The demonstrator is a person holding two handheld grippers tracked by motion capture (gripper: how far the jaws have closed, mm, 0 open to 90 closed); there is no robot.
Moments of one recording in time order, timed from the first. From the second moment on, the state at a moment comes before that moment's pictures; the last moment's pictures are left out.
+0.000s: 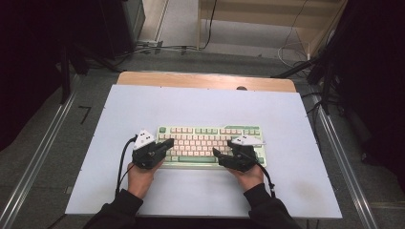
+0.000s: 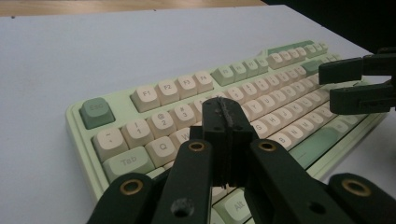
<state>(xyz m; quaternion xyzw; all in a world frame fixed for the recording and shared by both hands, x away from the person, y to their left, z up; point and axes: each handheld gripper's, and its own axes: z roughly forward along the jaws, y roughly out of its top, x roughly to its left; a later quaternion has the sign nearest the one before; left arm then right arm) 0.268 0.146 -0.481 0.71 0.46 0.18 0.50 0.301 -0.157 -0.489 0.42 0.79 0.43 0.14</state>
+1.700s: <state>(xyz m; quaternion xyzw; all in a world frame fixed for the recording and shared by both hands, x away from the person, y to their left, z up) 0.305 0.092 -0.490 0.76 0.44 0.16 0.45 0.290 -0.180 -0.490 0.45 0.77 0.42 0.16</state>
